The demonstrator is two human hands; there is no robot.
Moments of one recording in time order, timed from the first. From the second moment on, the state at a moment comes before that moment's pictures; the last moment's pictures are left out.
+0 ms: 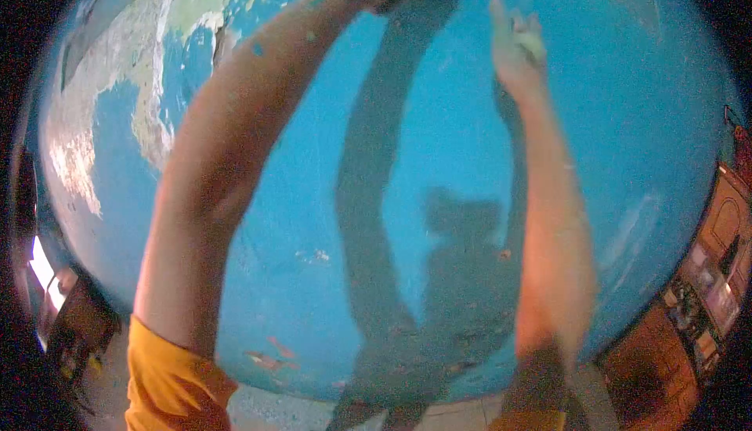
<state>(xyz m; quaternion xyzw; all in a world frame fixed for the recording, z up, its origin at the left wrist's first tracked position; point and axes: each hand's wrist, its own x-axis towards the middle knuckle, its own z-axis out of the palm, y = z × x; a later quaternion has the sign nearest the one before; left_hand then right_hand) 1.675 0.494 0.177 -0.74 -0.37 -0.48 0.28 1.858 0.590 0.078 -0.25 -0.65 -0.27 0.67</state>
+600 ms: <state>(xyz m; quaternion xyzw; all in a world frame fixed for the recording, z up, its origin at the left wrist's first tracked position) 1.625 0.456 0.065 -0.74 -0.19 -0.65 0.00 1.797 0.431 0.058 -0.34 -0.70 -0.33 0.53</state>
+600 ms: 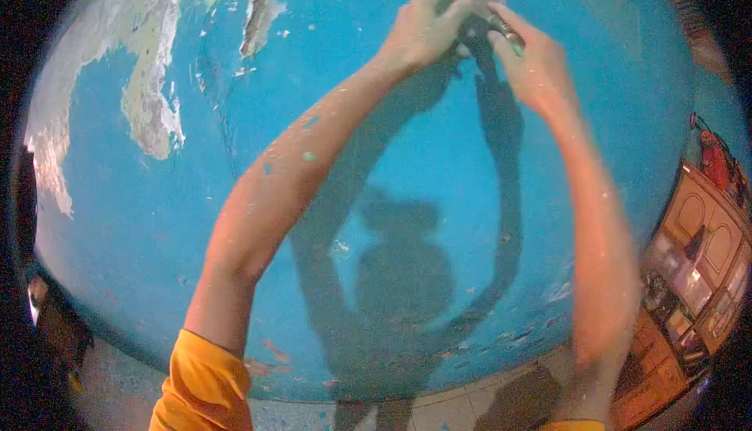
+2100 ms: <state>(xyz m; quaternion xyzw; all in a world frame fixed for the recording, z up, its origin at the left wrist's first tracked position) 1.418 0.452 -0.008 -0.41 -0.24 -0.61 0.63 1.676 0.438 0.087 -0.21 -0.79 -0.44 0.37</state>
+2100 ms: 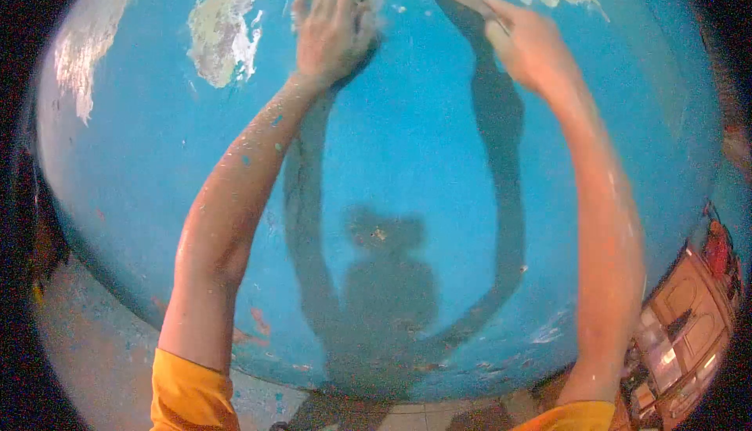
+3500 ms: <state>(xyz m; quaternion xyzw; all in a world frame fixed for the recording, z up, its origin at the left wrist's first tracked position) 1.409 0.450 -0.016 -0.43 -0.25 -0.73 0.47 1.547 0.399 0.106 -0.29 -0.79 -0.39 0.36</state>
